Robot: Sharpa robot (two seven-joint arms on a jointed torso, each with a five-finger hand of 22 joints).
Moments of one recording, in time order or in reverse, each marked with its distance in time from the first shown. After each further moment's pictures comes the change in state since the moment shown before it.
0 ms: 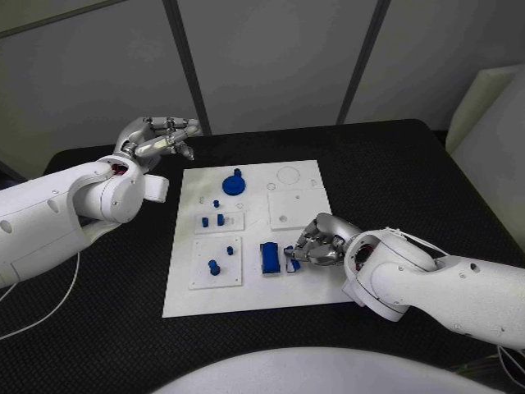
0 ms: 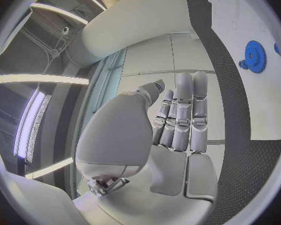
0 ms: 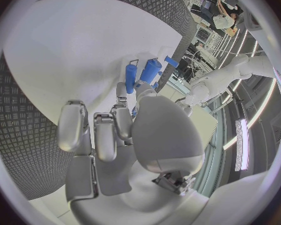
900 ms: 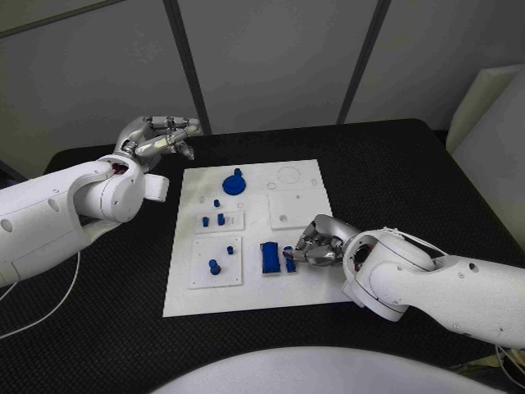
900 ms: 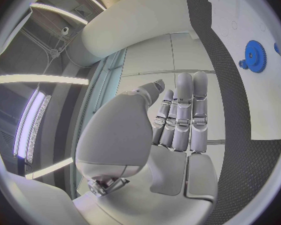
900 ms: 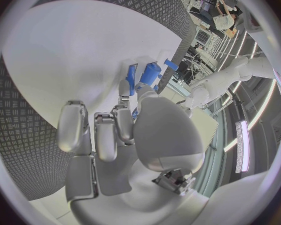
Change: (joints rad) left arm 0.000 0.000 0.000 -0.001 0.000 0.000 0.000; left_hand 0.000 0.000 0.000 0.000 0.000 0.000 0.000 0.000 0.000 0.000 0.000 0.000 0.000 0.000 0.000 0.000 0.000 0.000 0.000 0.000 0.000 0.000; right arm 0.000 0.006 0.000 0.000 0.000 0.029 -0.006; right_hand -0.060 0.002 -0.032 0.006 0.003 0.024 -0.012 0.022 0.022 0.007 -0.007 0.015 -0.002 0.000 -0.008 0.004 0.000 0.000 0.004 -0.004 0.000 0.002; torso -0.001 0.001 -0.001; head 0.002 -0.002
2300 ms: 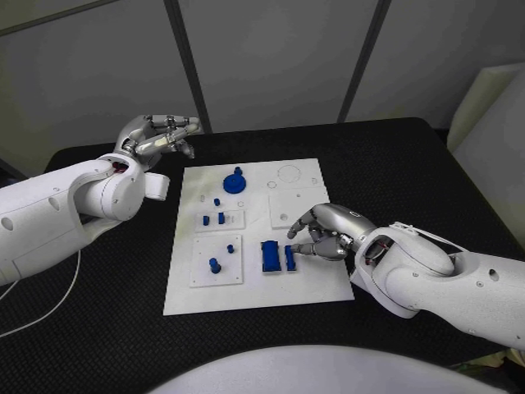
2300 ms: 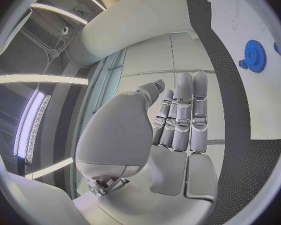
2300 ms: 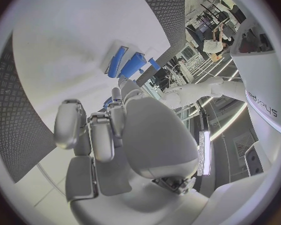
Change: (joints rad) left arm 0.000 0.002 0.000 -0.003 0.000 0.000 0.000; left_hand 0.000 0.000 0.000 0.000 0.000 0.000 0.000 0.000 0.000 0.000 0.000 0.000 0.000 0.000 0.000 0.000 0.000 0.000 0.000 0.000 0.000 0.000; right arm -0.001 -0.070 -0.004 0.002 -0.188 -0.023 0.342; right_hand 0.255 0.043 0.061 -0.165 -0.120 -0.137 0.092 -0.198 -0.153 -0.036 0.076 -0.038 0.203 0.002 0.053 0.000 0.001 0.000 -0.018 0.043 -0.015 -0.013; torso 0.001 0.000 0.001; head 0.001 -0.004
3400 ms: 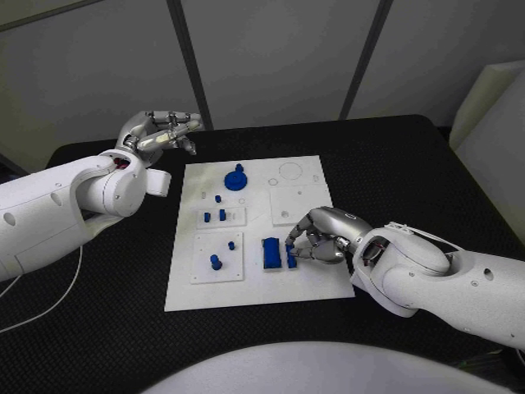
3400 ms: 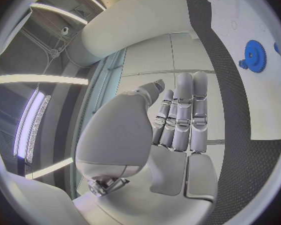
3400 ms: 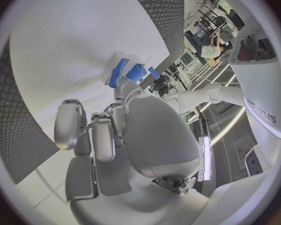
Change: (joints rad) left arm 0.000 0.000 0.000 0.000 0.000 0.000 0.000; left_hand 0.000 0.000 -0.003 -0.003 0.000 0.000 0.000 0.004 0.000 0.000 0.000 0.005 0.000 -0.003 0.003 0.000 -0.003 0.000 0.000 0.000 -0.004 -0.001; right arm 0.003 0.017 -0.018 -0.018 -0.016 0.049 0.007; right_hand -0.047 -0.028 0.048 0.019 0.003 0.084 -0.020 -0.004 -0.049 0.013 -0.013 0.022 -0.041 0.000 0.000 0.000 0.000 0.000 0.000 0.000 0.004 0.008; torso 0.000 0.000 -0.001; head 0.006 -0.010
